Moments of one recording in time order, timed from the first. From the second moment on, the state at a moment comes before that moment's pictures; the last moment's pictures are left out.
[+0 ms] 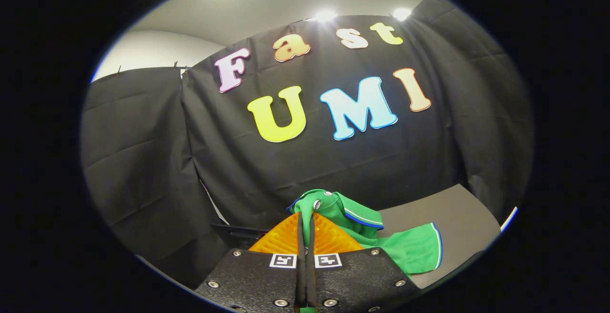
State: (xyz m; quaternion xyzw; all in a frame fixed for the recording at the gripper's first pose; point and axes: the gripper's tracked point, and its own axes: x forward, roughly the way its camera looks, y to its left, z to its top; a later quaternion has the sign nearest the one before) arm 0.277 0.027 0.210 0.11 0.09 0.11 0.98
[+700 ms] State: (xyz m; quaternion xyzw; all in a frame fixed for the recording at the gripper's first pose) arm 0.266 0.150 0.213 0.12 0.08 0.17 0.97
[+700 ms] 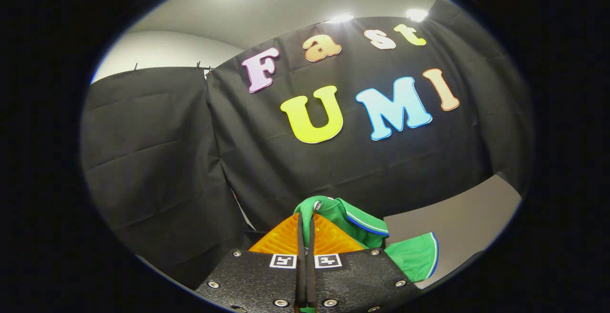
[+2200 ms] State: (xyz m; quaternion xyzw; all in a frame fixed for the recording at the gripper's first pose) arm 0.273 0.272 0.026 0.09 0.20 0.20 0.96
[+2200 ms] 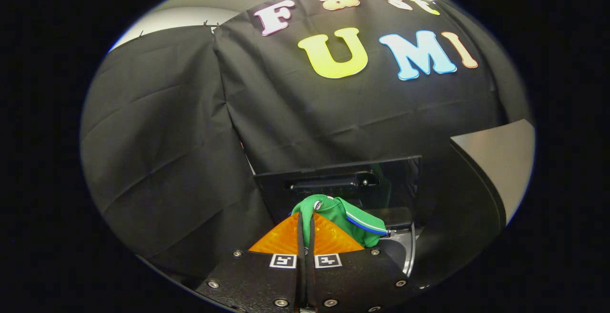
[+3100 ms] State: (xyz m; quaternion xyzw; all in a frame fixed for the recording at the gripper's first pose) arm 0.274 0.270 -0.124 0.06 0.32 0.15 0.93
